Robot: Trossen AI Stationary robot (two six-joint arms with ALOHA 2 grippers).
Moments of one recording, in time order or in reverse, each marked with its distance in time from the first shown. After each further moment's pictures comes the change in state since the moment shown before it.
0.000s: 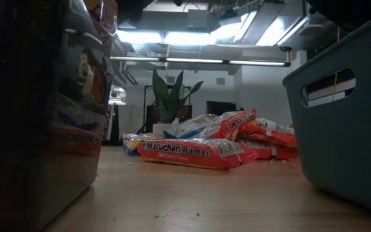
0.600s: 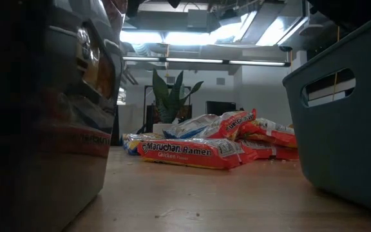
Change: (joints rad) left arm 0.000 0.000 0.000 0.005 -0.021 -0.001; right arm 0.005 0.006 0.000 0.036 -0.169 -0.060
